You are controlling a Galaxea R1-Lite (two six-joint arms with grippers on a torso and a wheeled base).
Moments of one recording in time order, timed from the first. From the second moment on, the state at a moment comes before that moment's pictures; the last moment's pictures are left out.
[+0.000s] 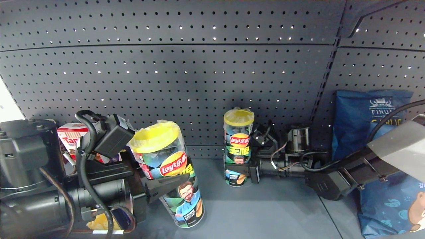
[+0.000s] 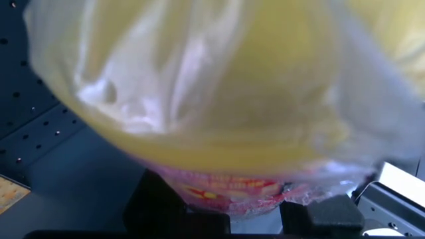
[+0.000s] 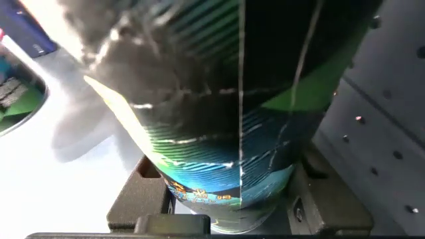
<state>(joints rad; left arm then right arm) -0.49 1.38 -0.54 -0.59 -0.43 0.04 0.52 2.08 -0.99 -0.78 0.62 -0.11</state>
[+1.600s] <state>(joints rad) -0.50 1.40 -0.55 -0.59 -0.42 0.04 0.65 1.69 -0.33 -1.12 0.58 -0.05</state>
